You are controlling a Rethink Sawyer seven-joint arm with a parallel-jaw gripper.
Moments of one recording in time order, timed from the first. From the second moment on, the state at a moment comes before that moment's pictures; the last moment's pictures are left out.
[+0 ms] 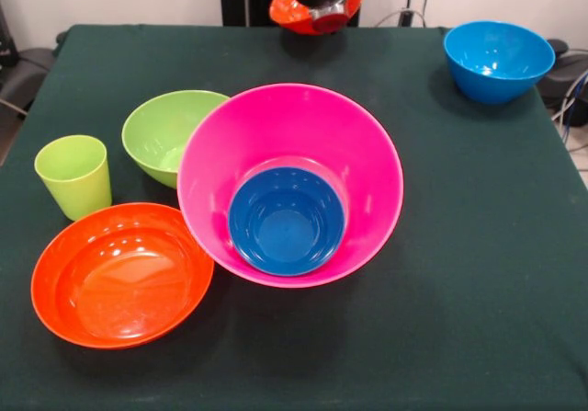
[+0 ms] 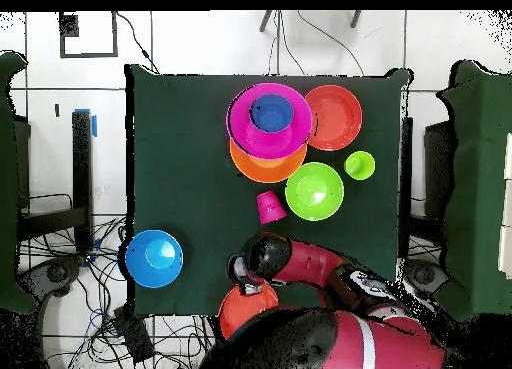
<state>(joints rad) -0.47 -0.48 0.13 2.00 -0.15 0.63 2.99</state>
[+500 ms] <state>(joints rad) -0.52 -0.61 0.17 2.06 -0.15 0.66 2.99</state>
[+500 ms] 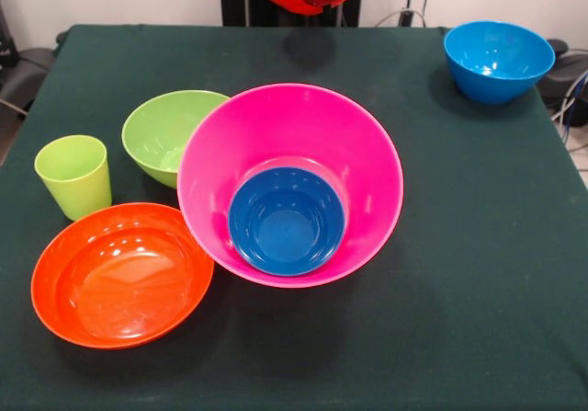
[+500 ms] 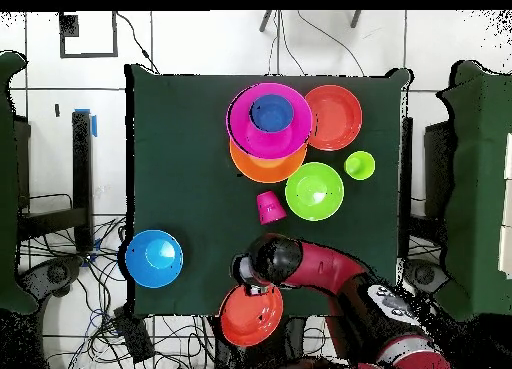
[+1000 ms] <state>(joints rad) -0.60 -0.57 0.17 2.00 -0.26 0.72 2.98</state>
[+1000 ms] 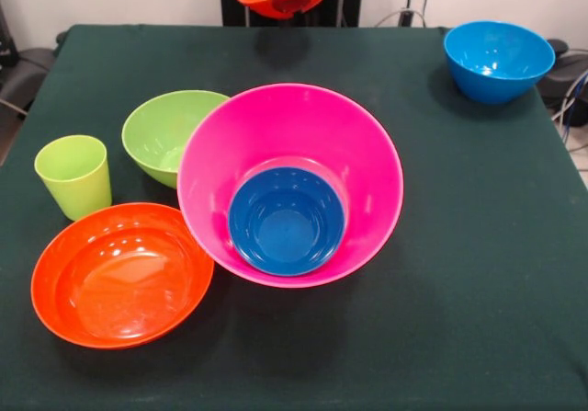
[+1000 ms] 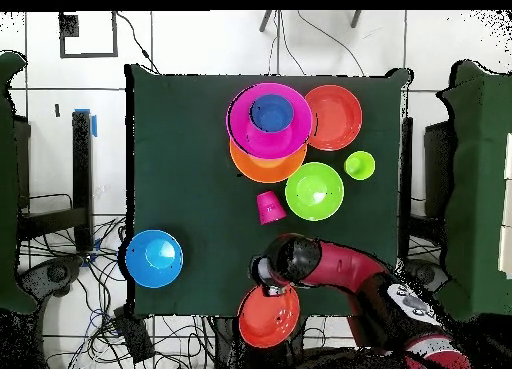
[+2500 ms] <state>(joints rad) -0.47 -1.02 0.21 1.98 -0.52 0.96 2.82</state>
